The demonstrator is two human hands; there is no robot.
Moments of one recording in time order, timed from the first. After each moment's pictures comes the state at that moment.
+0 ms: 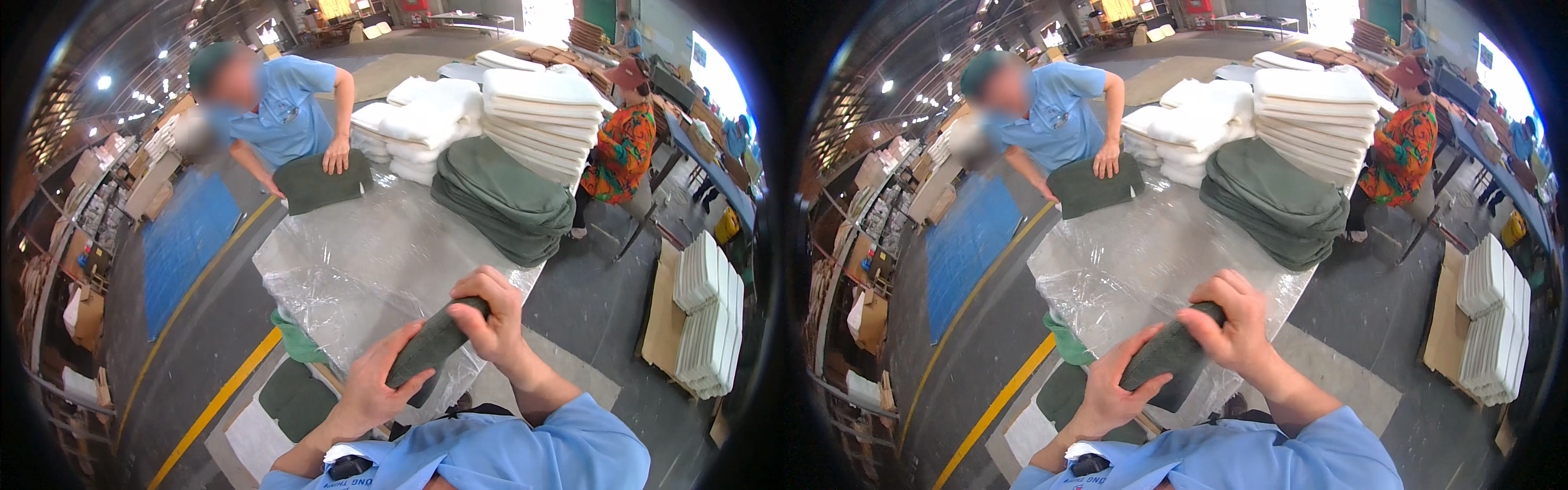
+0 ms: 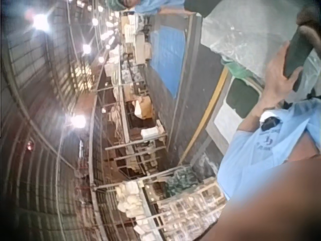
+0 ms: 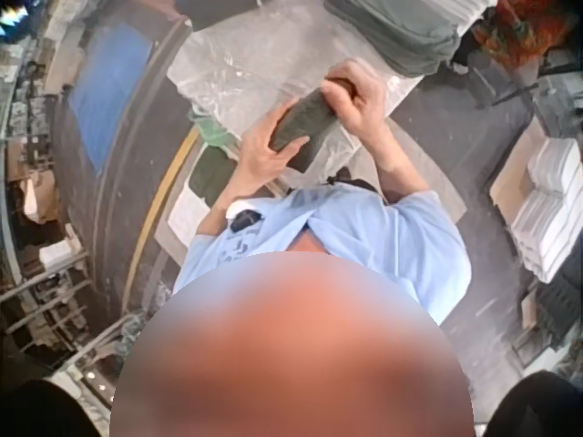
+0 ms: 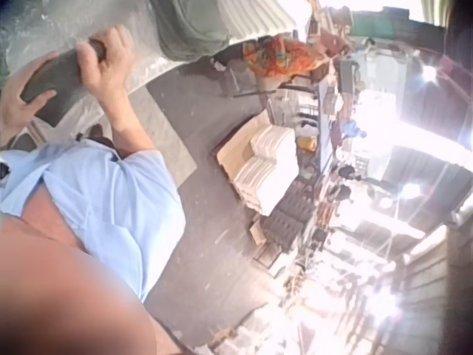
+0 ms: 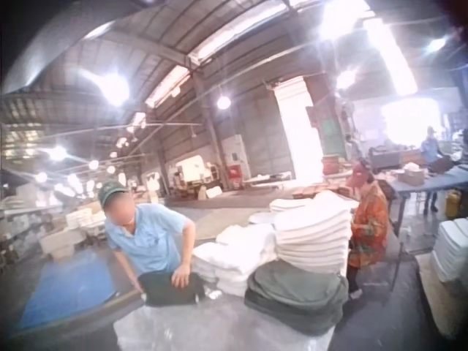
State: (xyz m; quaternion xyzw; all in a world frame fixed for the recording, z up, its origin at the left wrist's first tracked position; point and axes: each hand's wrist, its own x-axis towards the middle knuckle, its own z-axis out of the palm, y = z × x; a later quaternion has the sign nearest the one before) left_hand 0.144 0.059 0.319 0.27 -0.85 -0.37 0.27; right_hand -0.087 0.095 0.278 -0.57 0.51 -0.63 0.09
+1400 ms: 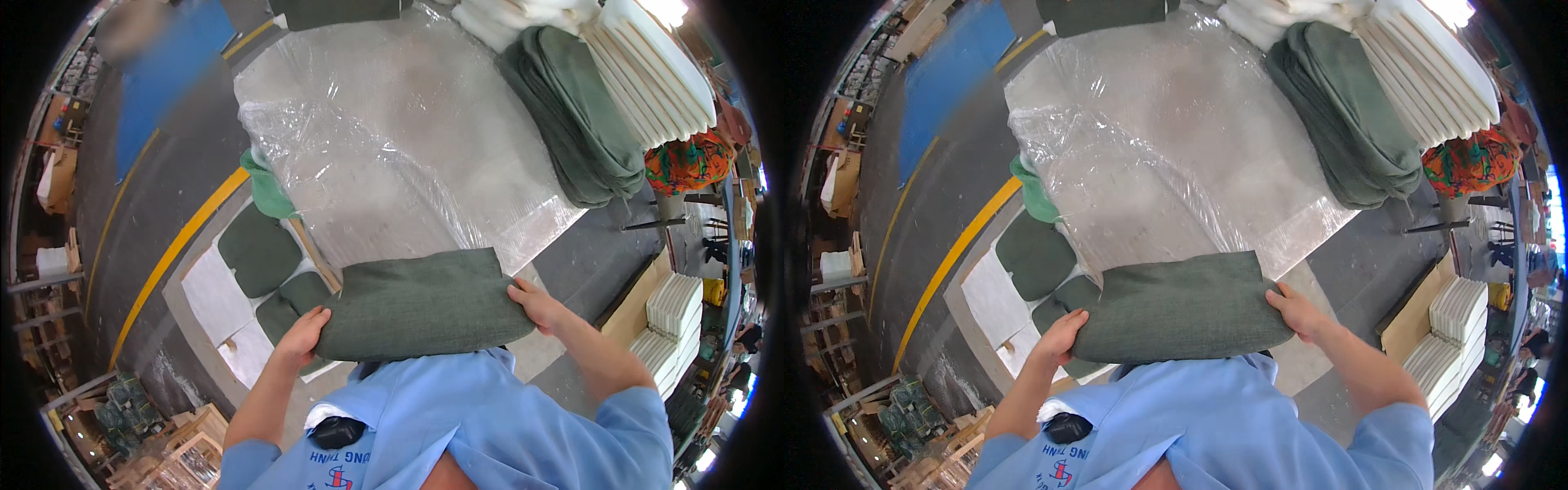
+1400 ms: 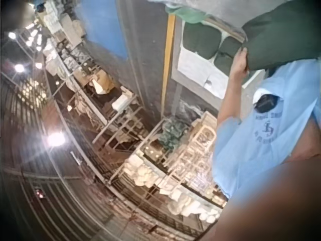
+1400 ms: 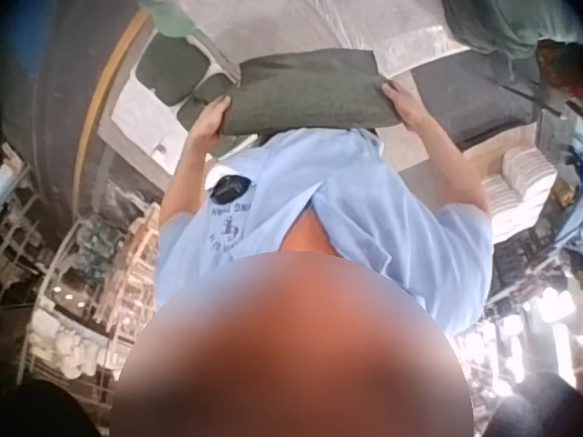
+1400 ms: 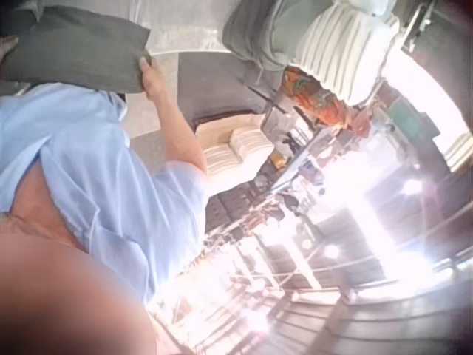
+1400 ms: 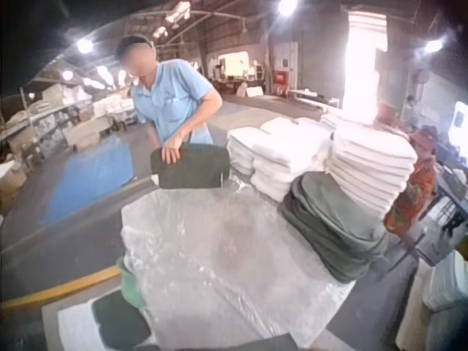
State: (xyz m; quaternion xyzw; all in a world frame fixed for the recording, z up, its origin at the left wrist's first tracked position) left_hand 0.324 0.069 0.079 0.70 -0.21 -0.68 0.07; right_hand -0.162 0.135 0.069 -0.16 0.68 -0.13 0.70
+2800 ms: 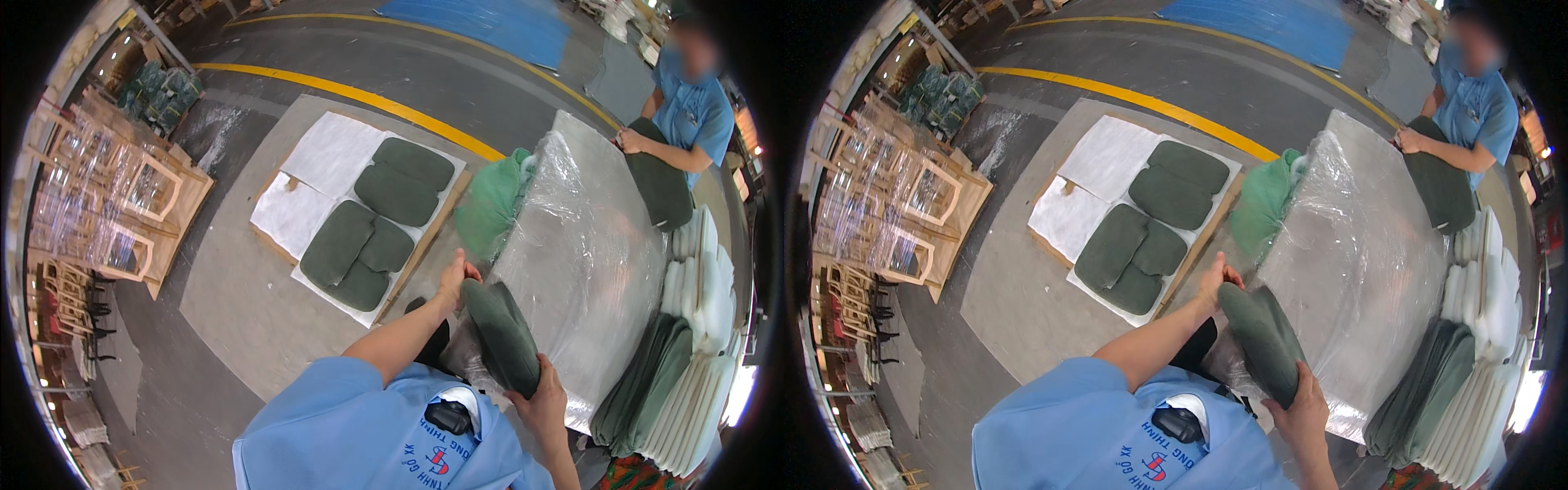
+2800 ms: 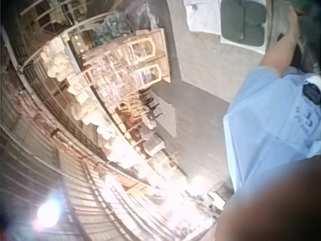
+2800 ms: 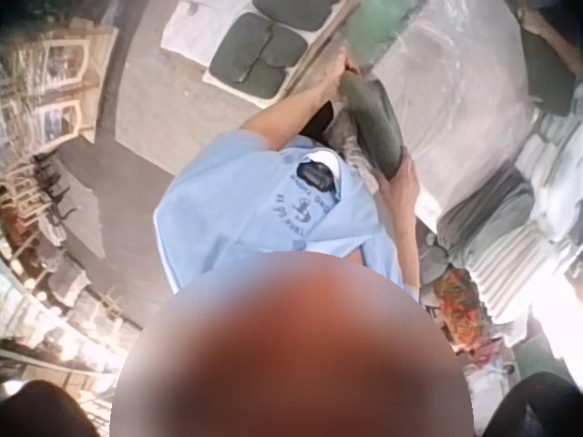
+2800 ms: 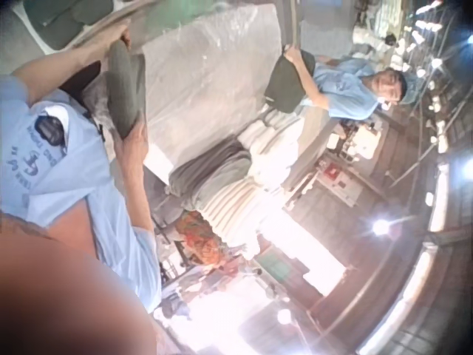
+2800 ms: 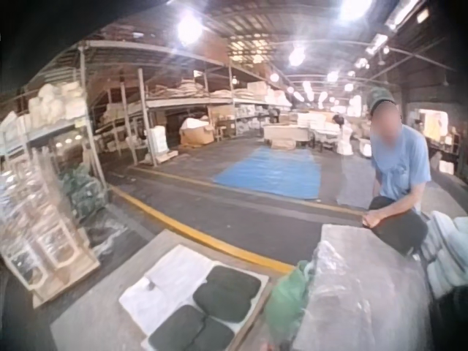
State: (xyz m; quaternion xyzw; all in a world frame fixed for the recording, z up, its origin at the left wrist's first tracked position) left_hand 0.296 0.069 -0.055 0.48 0.03 -0.57 0.66; right_hand -0.006 0.094 0.178 -0.85 0.45 0.01 0.29
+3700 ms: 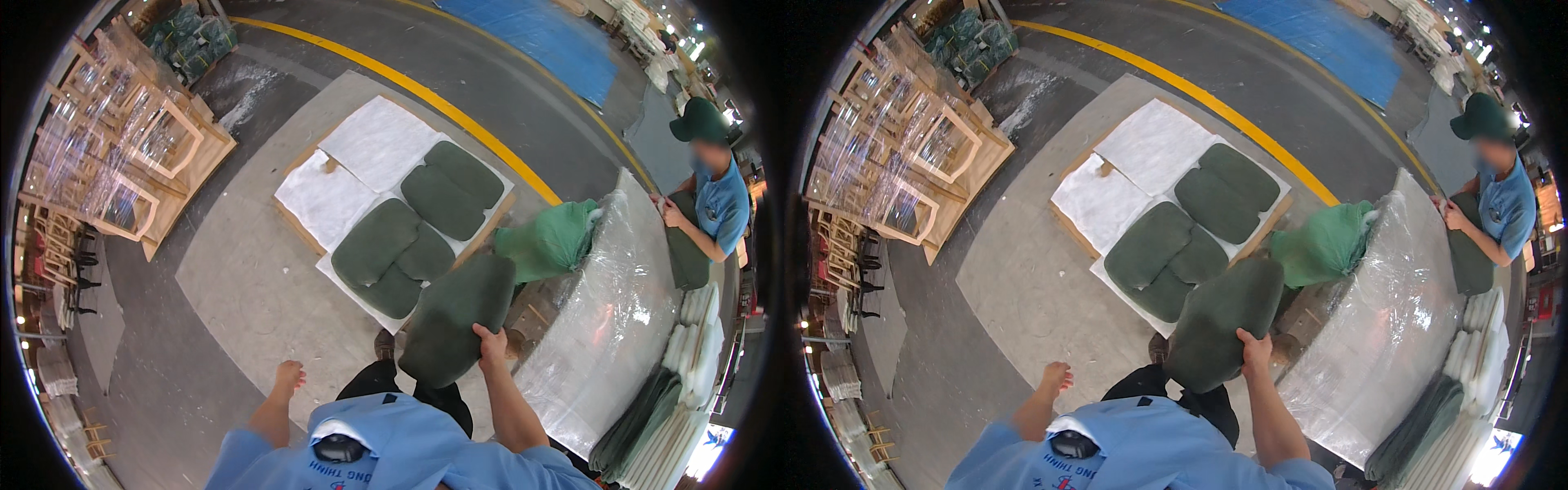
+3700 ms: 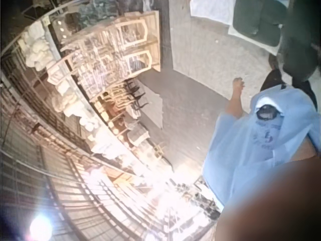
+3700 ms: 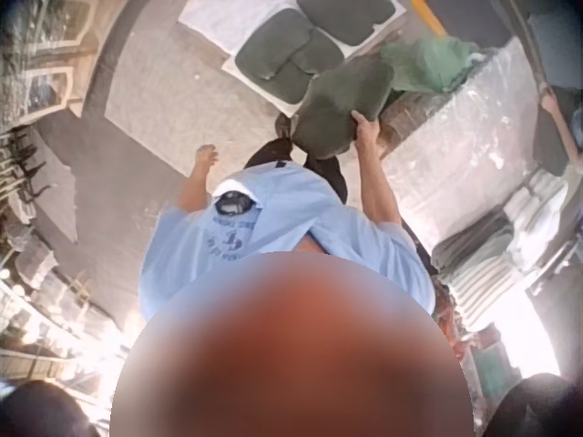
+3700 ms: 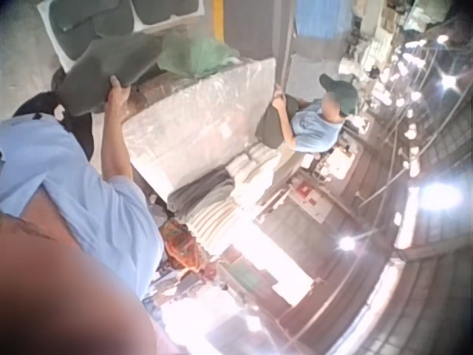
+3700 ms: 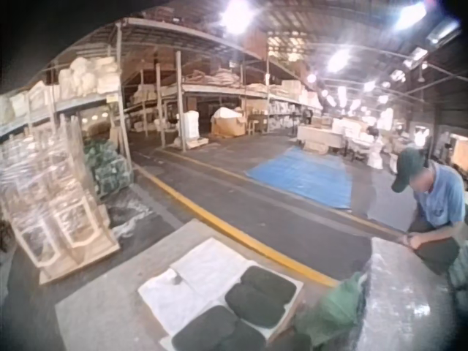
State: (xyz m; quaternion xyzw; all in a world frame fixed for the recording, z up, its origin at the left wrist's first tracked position) left_hand 0.473 0.610 -0.012 0.78 0.32 -0.42 0.34; right_hand 0.283 0.169 -0.060 -0.42 0.55 -0.16 0.70
